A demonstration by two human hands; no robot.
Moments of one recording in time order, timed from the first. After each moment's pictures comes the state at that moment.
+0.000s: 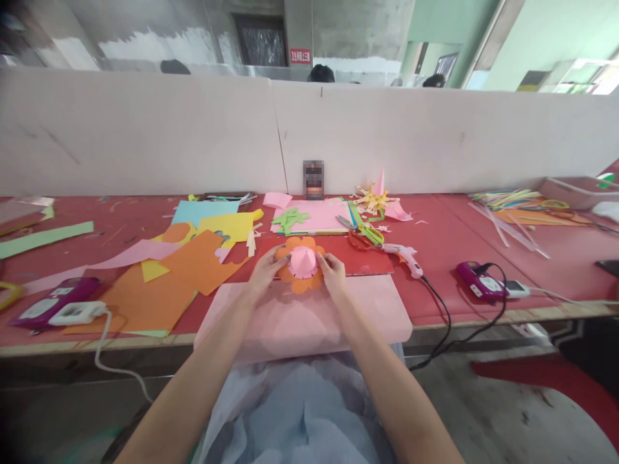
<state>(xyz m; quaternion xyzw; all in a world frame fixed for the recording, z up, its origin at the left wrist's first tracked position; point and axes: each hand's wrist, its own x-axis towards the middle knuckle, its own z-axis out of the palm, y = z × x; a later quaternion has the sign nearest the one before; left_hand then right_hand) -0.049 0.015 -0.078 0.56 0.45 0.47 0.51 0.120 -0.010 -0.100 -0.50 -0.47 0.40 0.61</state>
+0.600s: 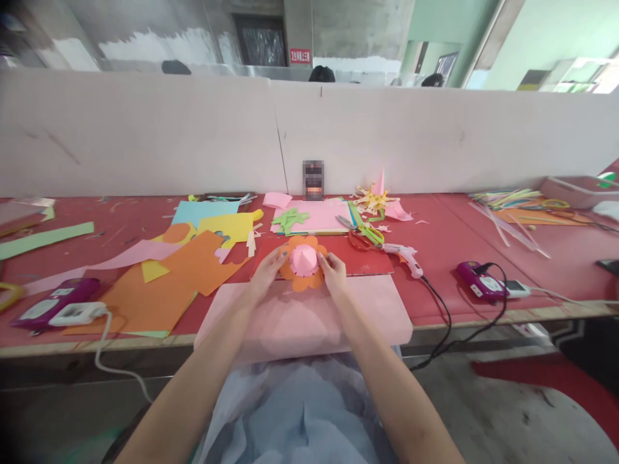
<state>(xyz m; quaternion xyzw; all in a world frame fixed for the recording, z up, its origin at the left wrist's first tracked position) -0.048 0.012 -0.079 0.56 0.44 0.46 0.53 0.121 -0.010 -0.100 -0.50 -0.45 0.40 0.62</state>
